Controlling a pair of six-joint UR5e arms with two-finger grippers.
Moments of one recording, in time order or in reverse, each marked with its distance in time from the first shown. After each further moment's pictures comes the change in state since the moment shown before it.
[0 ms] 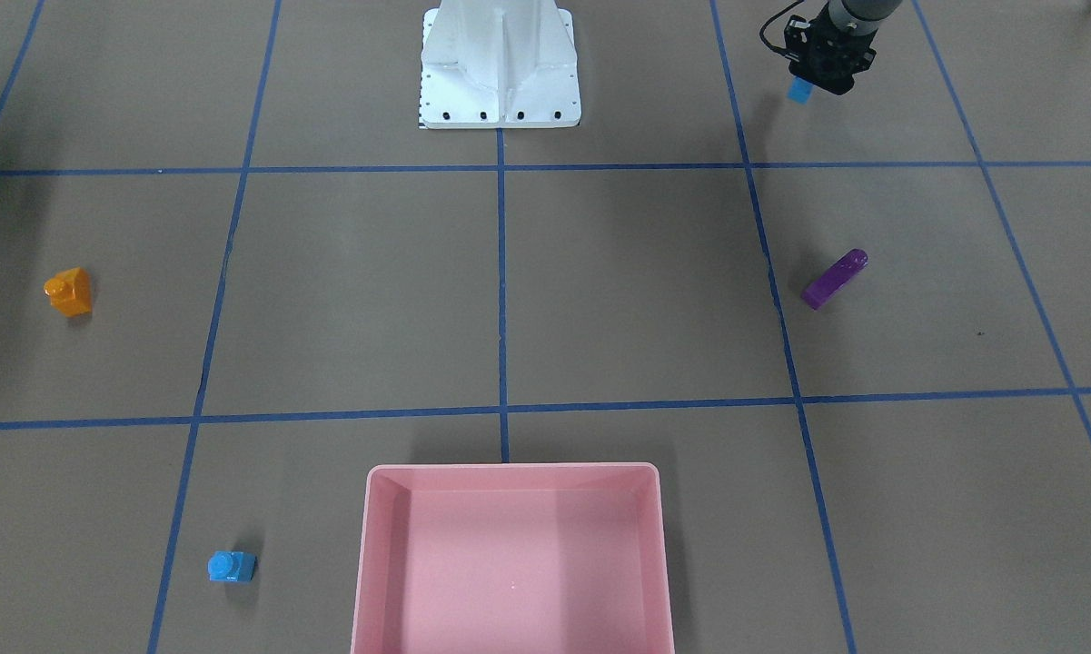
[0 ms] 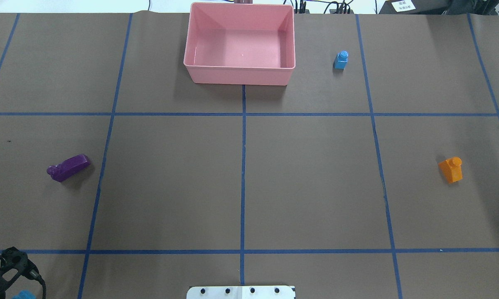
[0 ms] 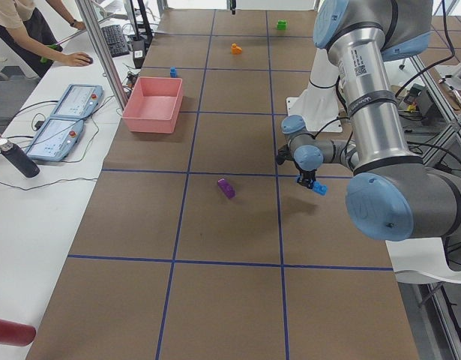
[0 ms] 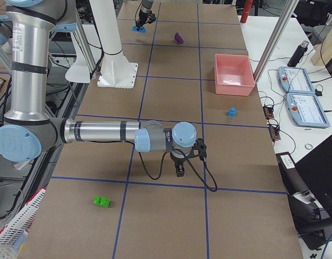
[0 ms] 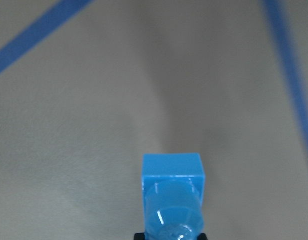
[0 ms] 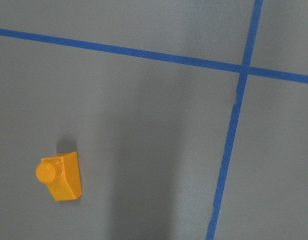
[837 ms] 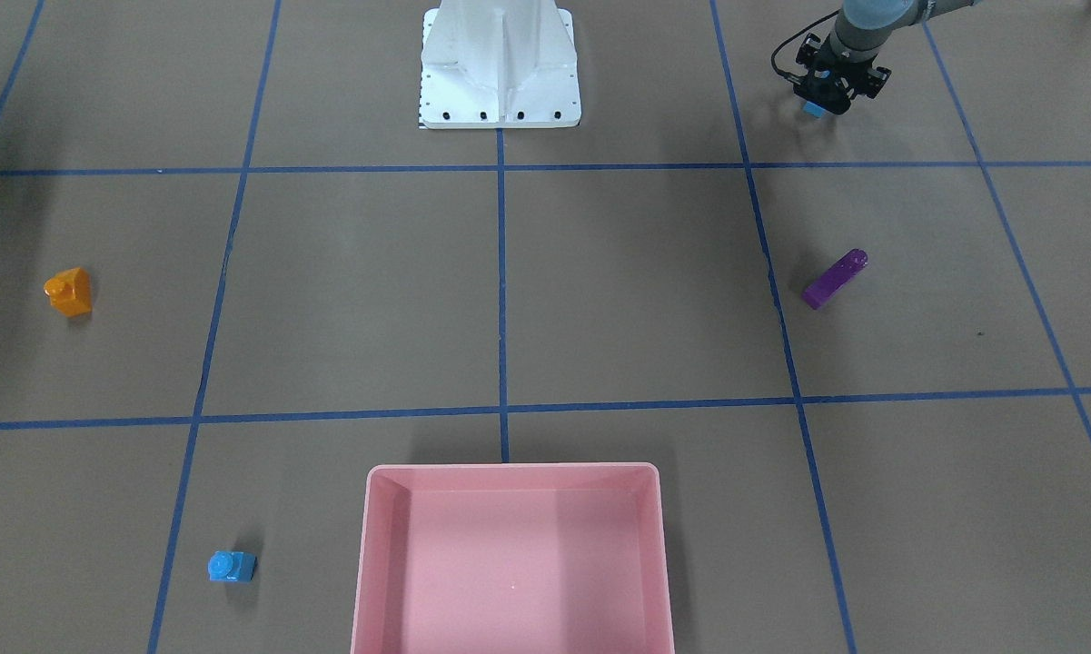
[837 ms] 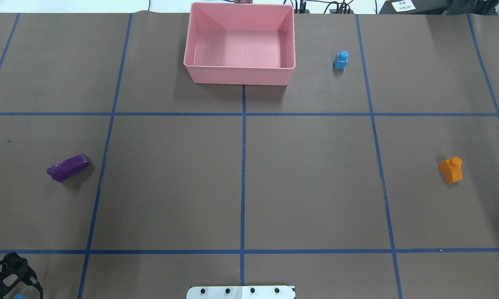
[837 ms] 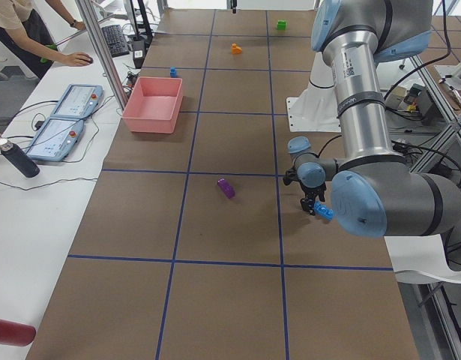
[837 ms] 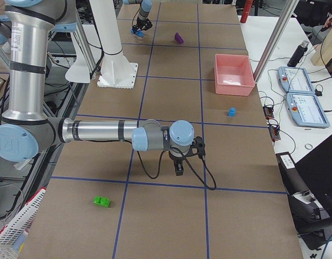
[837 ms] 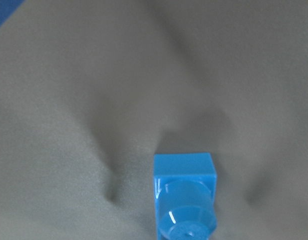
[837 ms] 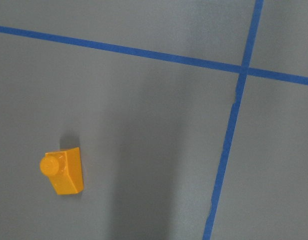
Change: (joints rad) left arm 0.215 0.025 0.177 -0.009 0.132 0.068; right arm 0.026 -0.021 0.021 -0.002 0.004 -0.041
